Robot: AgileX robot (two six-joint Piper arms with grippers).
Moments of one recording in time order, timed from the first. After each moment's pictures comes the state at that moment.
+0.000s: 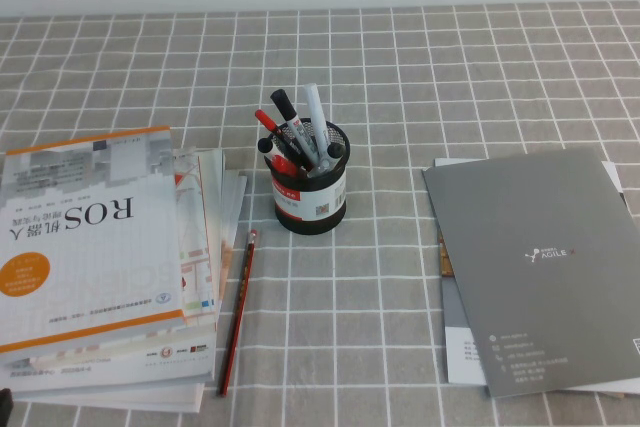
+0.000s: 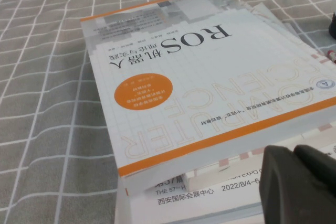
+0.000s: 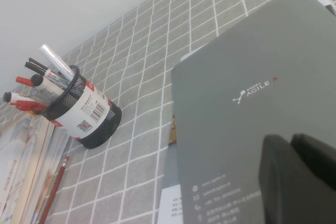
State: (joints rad) right arm 0.01 -0.01 0.03 0.73 0.39 -0.07; left arm -0.11 -0.01 0.02 -0.10 0.38 0.26
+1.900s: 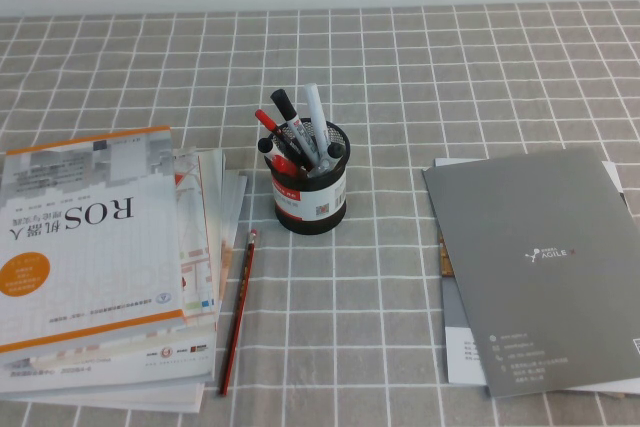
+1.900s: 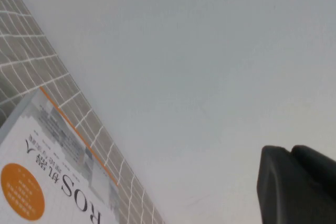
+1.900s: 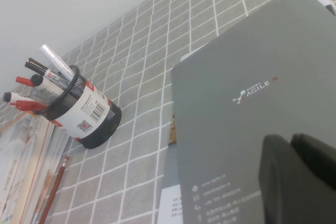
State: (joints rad) right arm 0.01 -0.01 0.03 0.73 0.39 -0.07; left arm -0.11 -0.01 0.03 -0.98 -0.15 -0.04
